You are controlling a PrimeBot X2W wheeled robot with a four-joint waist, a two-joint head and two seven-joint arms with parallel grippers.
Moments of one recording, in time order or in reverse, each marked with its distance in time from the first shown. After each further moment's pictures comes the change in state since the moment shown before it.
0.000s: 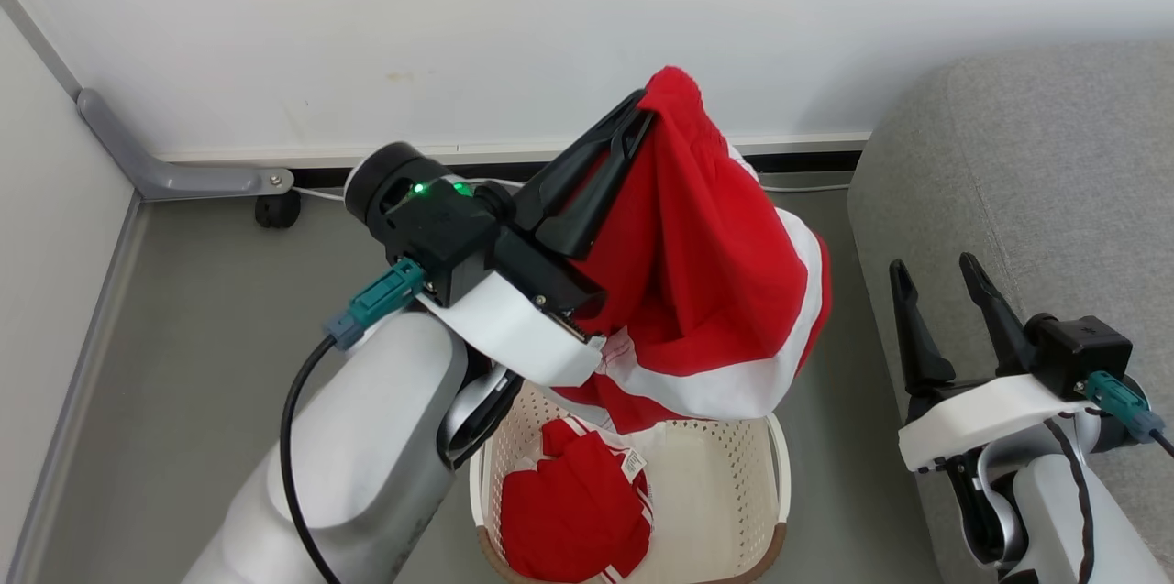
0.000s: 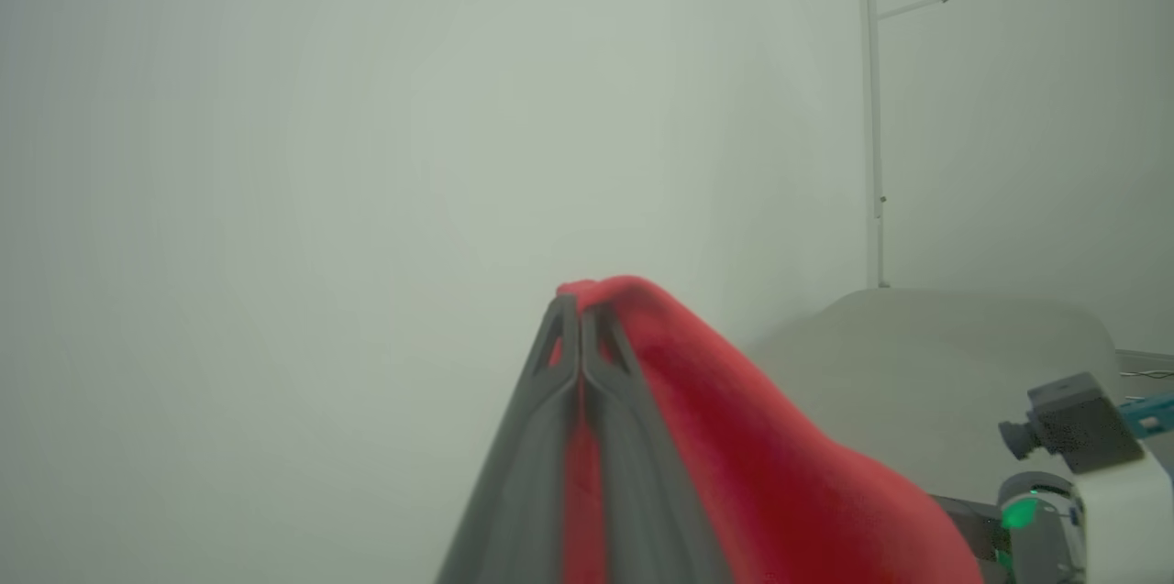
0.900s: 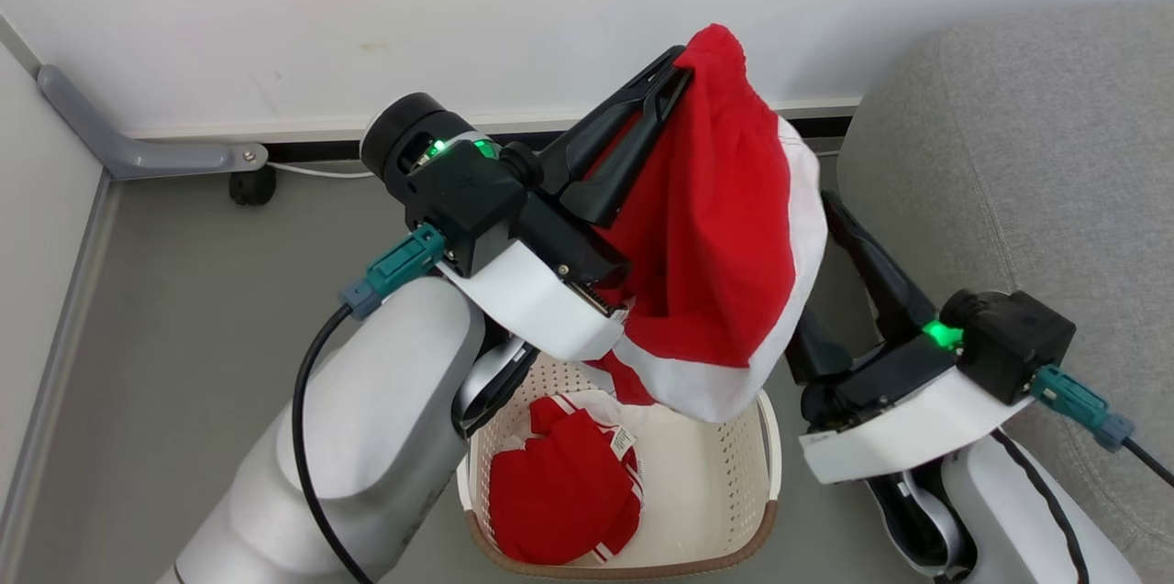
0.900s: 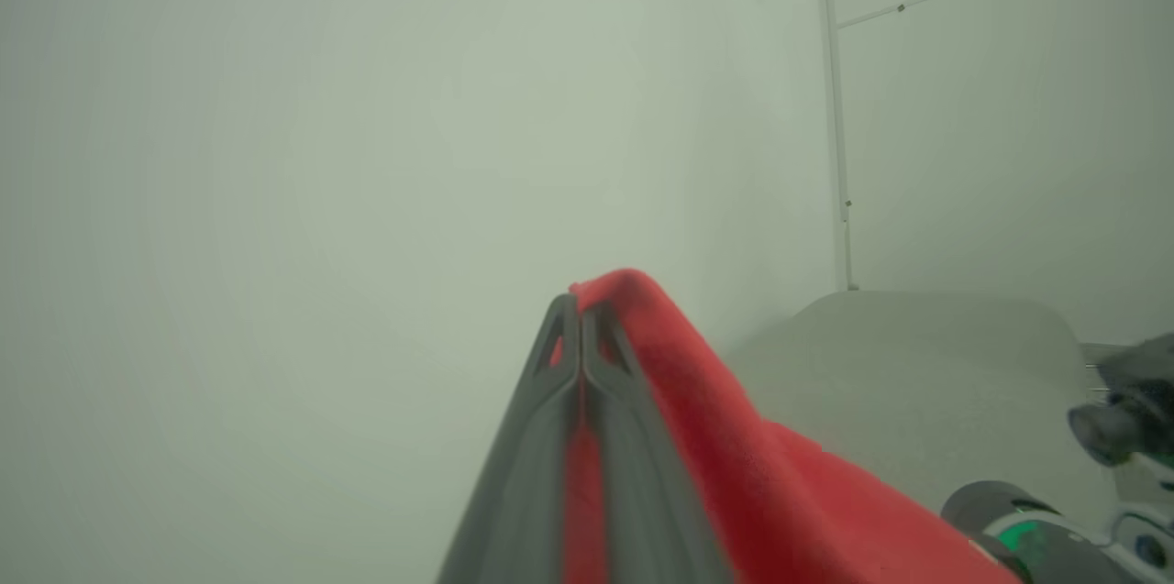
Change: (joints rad) left arm -0.102 -0.007 -0.039 -0.001 -0.008 0.000 -0.002; right arm -0.018 -0.070 0.315 -0.356 0.179 0.000 0.000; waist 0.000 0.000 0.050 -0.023
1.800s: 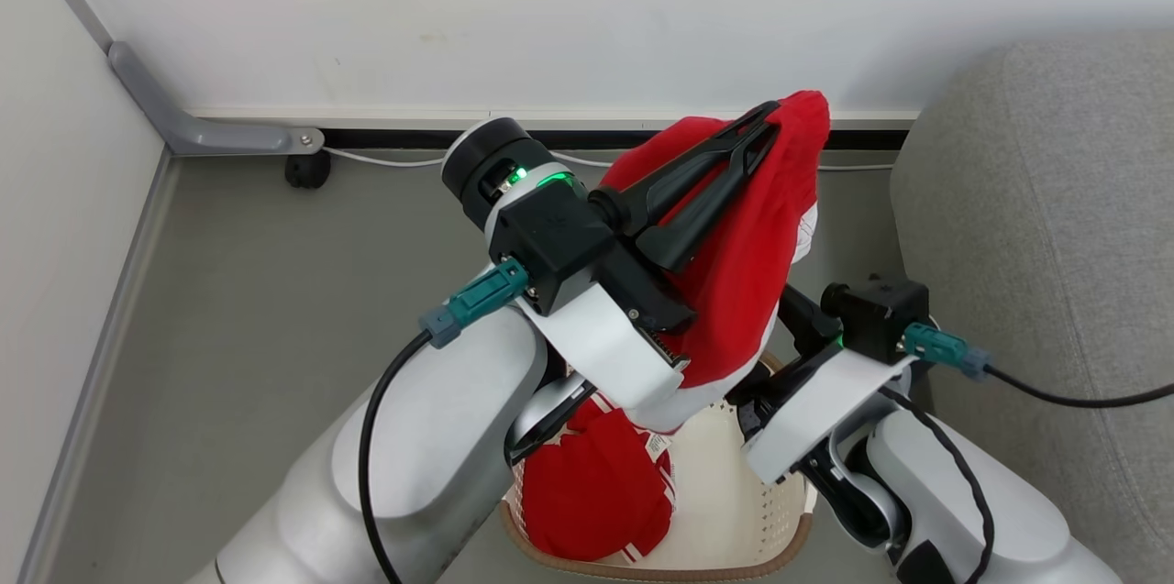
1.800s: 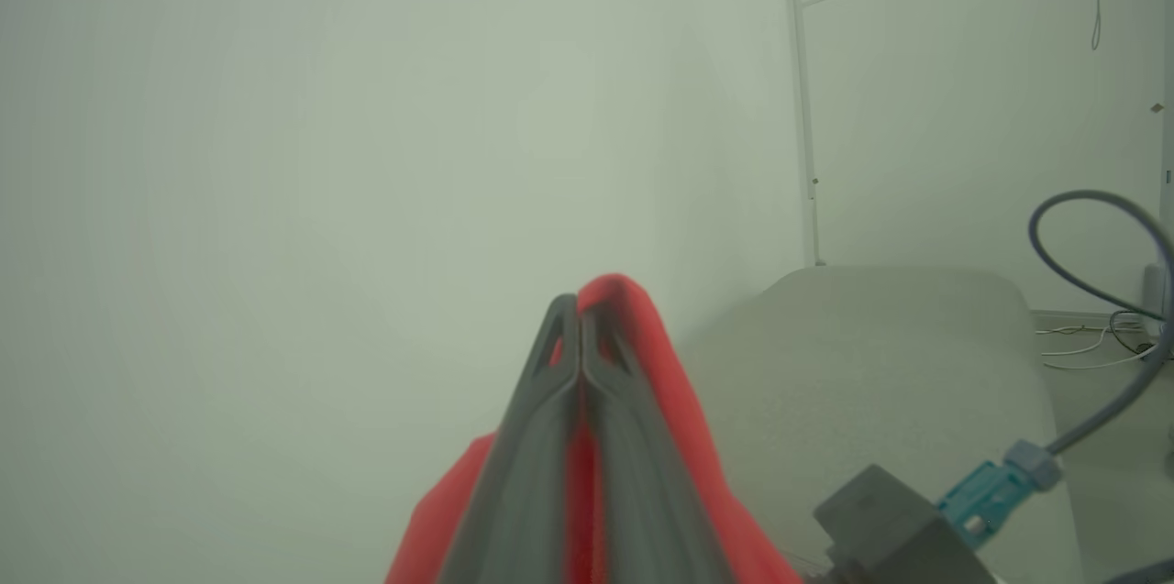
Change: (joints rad) left arm -0.019 -0.021 -0.122 -0.007 -0.026 0.000 0.000; right arm -0.204 -0.037 0.324 0.316 0.221 0.000 0.000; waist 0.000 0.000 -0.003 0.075
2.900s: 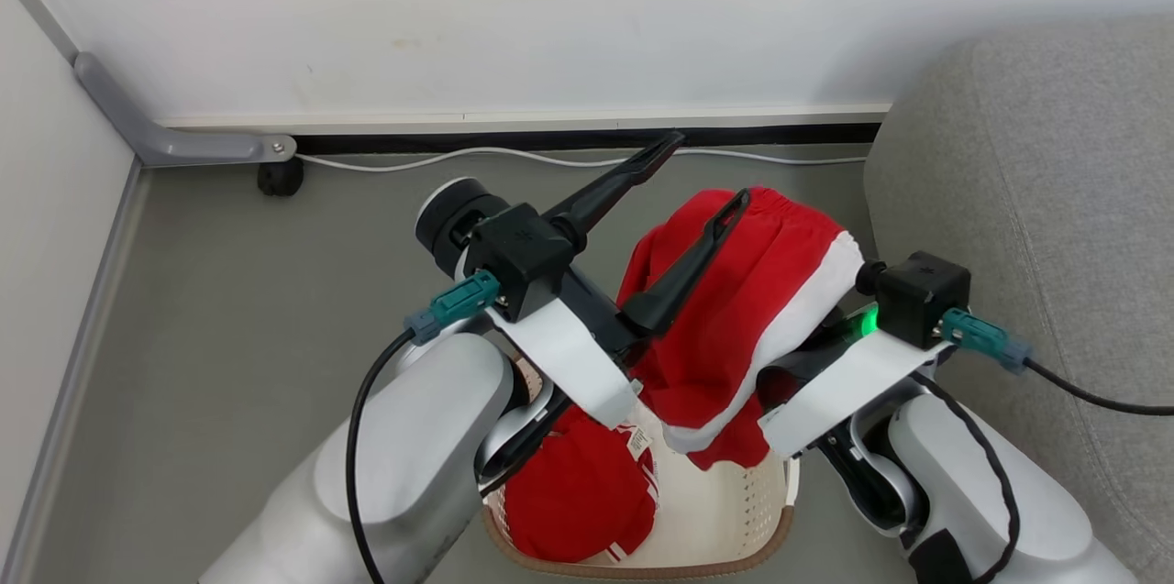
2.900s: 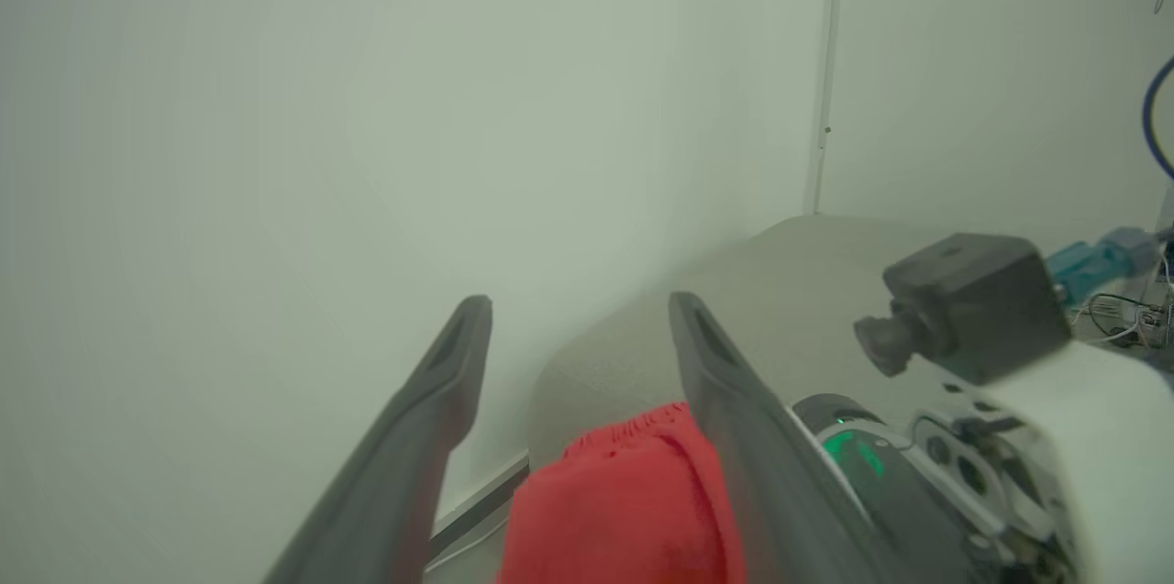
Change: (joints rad) left arm 0.037 0.039 -0.037 0.105 -0.086 0.000 0.000; right arm 0.017 0.012 -0.101 -0.045 -0.061 0.000 0.000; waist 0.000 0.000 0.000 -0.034
